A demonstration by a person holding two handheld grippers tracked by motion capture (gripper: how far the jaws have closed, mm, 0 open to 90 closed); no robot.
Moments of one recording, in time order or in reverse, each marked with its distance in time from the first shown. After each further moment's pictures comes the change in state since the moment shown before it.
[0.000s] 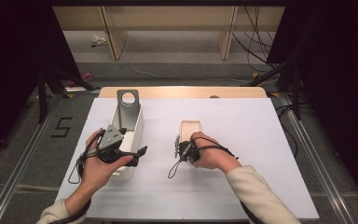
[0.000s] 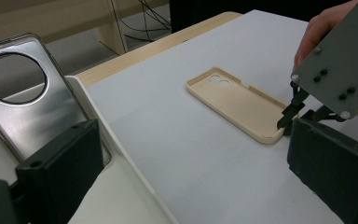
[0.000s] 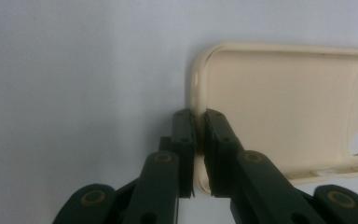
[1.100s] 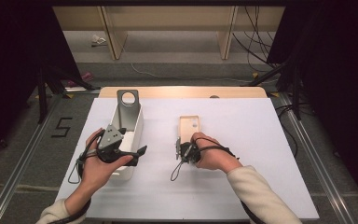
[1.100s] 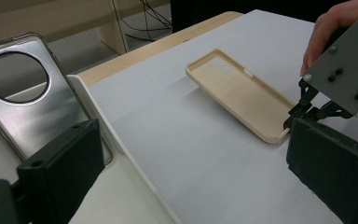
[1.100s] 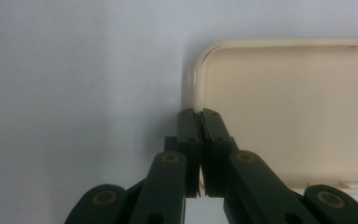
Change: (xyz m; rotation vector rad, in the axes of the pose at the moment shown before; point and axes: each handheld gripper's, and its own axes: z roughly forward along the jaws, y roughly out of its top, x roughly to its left) left arm 0.001 0.000 0.000 0.000 0.005 0.002; right arm 0.003 -0.003 -0.004 -0.008 -0.009 -0.039
